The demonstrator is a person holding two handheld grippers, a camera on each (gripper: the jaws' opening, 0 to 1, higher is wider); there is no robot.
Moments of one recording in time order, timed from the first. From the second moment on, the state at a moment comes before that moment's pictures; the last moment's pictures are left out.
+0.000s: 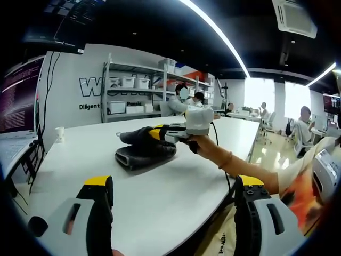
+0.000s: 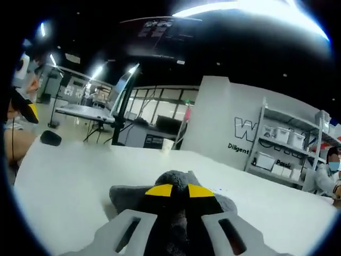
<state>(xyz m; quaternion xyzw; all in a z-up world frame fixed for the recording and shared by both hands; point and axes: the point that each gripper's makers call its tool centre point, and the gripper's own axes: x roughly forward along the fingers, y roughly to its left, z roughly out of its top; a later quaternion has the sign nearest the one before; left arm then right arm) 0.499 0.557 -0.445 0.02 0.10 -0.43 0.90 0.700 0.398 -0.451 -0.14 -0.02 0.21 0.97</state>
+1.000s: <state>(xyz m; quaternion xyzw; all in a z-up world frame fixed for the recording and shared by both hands) 0.500 0.556 -0.447 0.02 0.10 -0.44 0.89 0.696 0.296 -0.430 0.01 -0.06 0.07 1.00</state>
